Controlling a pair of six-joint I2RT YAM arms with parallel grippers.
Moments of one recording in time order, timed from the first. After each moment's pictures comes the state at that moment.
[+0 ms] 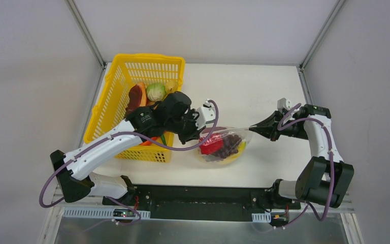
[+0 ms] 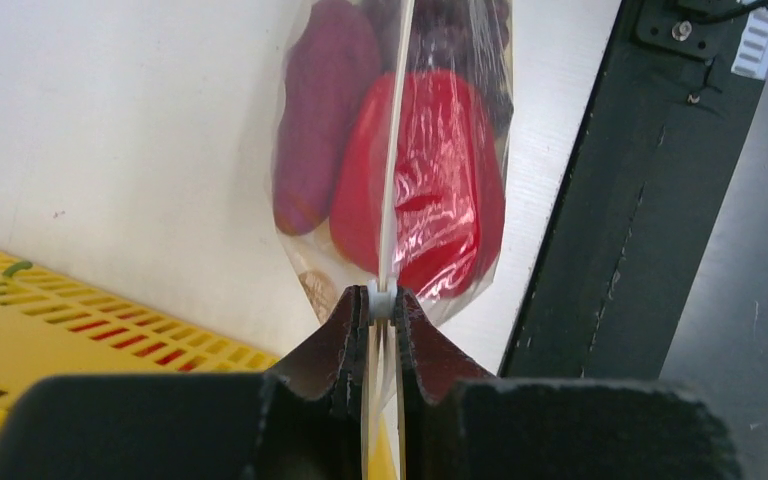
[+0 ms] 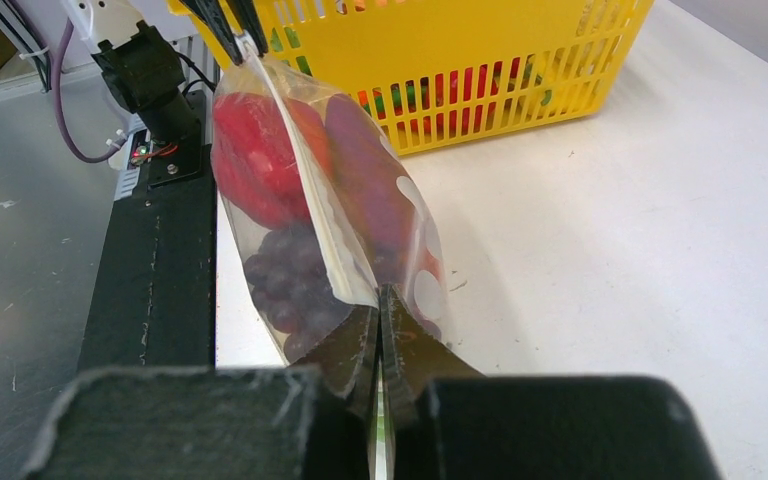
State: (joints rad) left arm -0.94 1.30 1.37 -0.80 0.22 0.24; right arm -0.22 1.31 1.02 -1.59 -1.52 -1.77
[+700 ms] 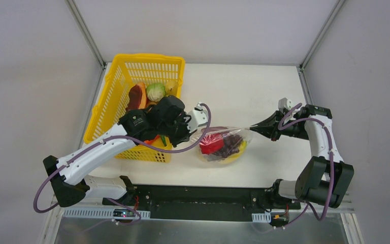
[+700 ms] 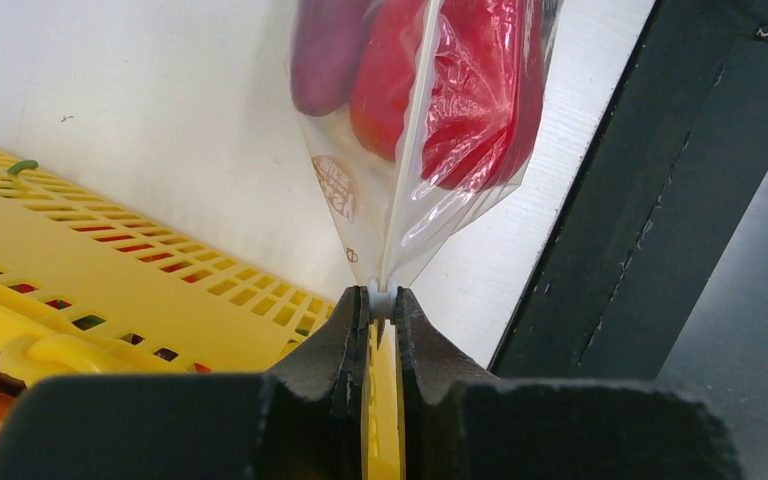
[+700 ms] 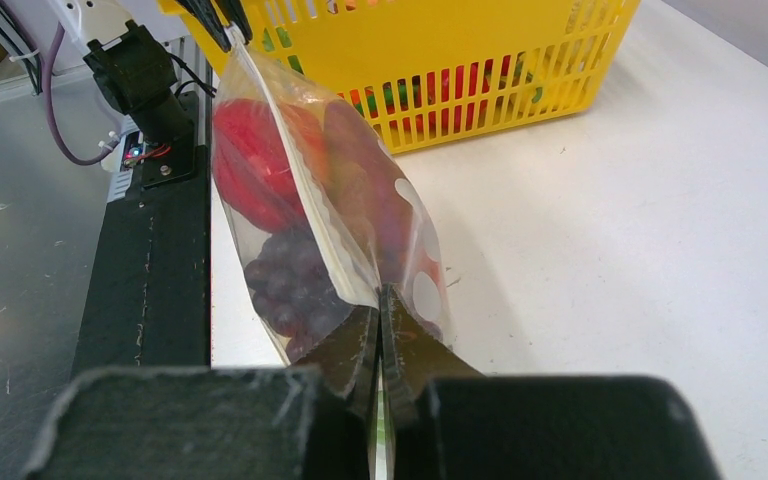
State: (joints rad) left arm -0.93 1.22 1.31 -0.91 0.13 0.24; right arm -0.24 1.31 1.02 -1.59 -1.52 -1.77
